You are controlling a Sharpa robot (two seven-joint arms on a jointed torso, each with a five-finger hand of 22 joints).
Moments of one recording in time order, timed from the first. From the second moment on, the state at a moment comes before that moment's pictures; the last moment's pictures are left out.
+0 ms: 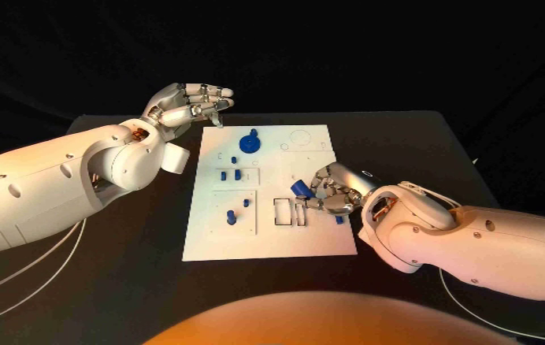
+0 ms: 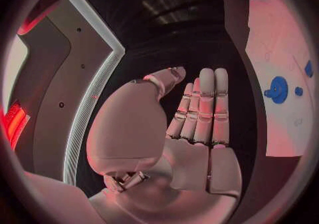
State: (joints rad) left arm 1.14 -0.88 0.02 1.47 -0.18 -0.12 0.36; left_hand 1.38 -0.20 0.54 0.00 0.26 0.82 0.21 0.25 0.16 0.87 0.16 0.44 0.11 1.01 0.08 1.07 0.33 0.18 0.84 0.17 0.97 0.65; right arm 1.01 -0.94 -0.13 1.88 -1.41 -0.53 -0.49; right_hand 1.17 -0.06 0.11 0.29 0.35 0.89 0.10 0.56 0.52 1.38 0.00 1.31 1.27 1.47 -0.06 1.52 1.31 0.07 1.46 0.05 1.28 1.31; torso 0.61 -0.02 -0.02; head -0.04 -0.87
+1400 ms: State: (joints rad) left arm 1.14 -0.88 0.02 1.47 -0.18 -0.12 0.36; left_hand 1.38 -0.20 0.54 0.00 0.26 0.82 0.21 0.25 0.16 0.87 0.16 0.44 0.11 1.01 0.08 1.07 0.33 0.18 0.84 0.17 0.97 0.65; right arm 1.01 -0.81 -0.13 1.78 -1.38 -0.36 -0.49; right_hand 0.95 0.02 -0.08 0.30 0.11 0.96 0.05 0.57 0.58 1.42 -0.02 1.33 1.31 1.46 -0.07 1.52 1.31 0.07 1.46 0.04 1.27 1.31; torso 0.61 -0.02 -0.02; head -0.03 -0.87
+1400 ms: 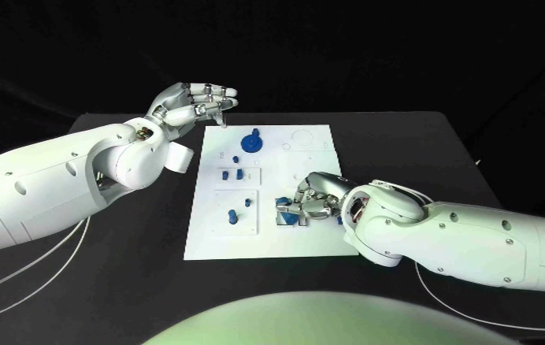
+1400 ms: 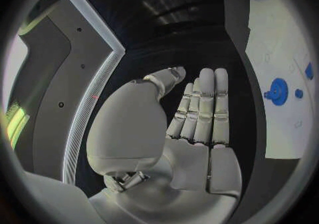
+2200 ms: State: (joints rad) left arm 1.14 -0.88 0.02 1.47 -0.18 -0.12 0.36; left_hand 1.38 -0.20 0.54 0.00 0.26 0.82 0.21 0.25 0.16 0.87 0.16 0.44 0.11 1.01 0.08 1.07 0.33 0.18 0.84 0.17 0.97 0.65; right arm 1.01 -0.87 -0.13 1.84 -1.41 -0.38 -0.47; right_hand 1.14 0.07 -0.21 0.29 0.19 0.96 0.06 0.56 0.60 1.43 -0.01 1.32 1.31 1.46 -0.07 1.52 1.31 0.07 1.46 0.04 1.26 1.31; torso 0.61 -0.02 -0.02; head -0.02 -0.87
